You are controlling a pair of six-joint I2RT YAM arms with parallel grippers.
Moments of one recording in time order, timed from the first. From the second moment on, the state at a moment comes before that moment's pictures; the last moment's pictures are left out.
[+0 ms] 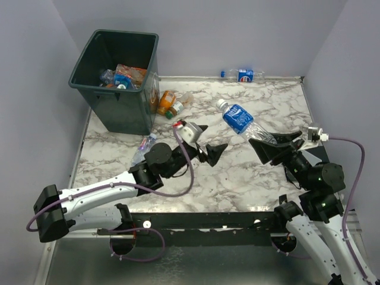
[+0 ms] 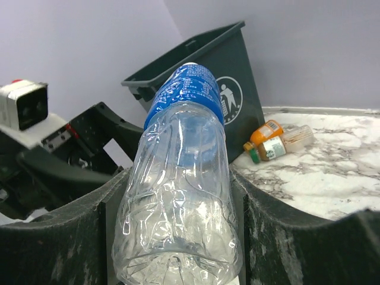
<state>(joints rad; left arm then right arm) -1.15 1.09 0.80 0.39 -0.27 0.04 0.37 0.36 0.62 0.06 -0.31 0.55</state>
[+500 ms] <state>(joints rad) -0.79 1.20 0.66 1.09 -0.01 -1.08 0.37 0.31 0.57 0.10 -0.28 0.53</state>
